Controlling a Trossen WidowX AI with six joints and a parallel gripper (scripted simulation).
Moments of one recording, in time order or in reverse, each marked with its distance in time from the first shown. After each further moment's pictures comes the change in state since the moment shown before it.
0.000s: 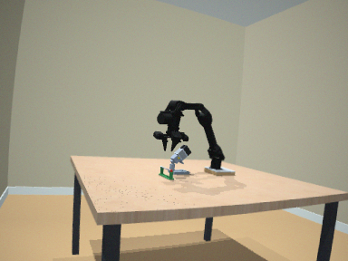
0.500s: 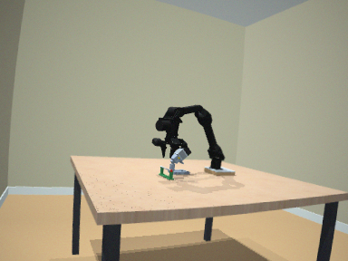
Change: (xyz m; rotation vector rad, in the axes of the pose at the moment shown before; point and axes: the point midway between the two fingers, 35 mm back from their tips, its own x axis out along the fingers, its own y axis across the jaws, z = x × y) arm 0.034 -0.005 0.012 -0.029 -0.009 -0.002
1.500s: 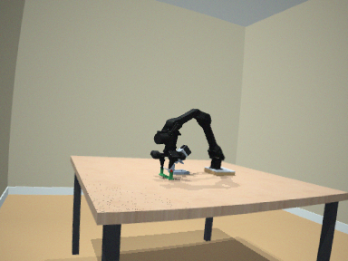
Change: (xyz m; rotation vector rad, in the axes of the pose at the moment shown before) arm 0.065 -0.001 0.015 0.001 -0.001 0.000
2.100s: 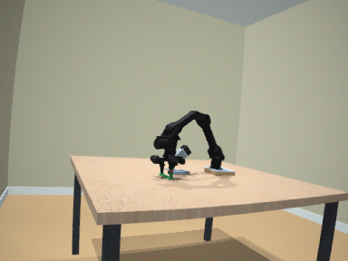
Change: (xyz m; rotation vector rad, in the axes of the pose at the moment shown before) arm 0.024 0.002 0.005 -0.001 0.002 0.005
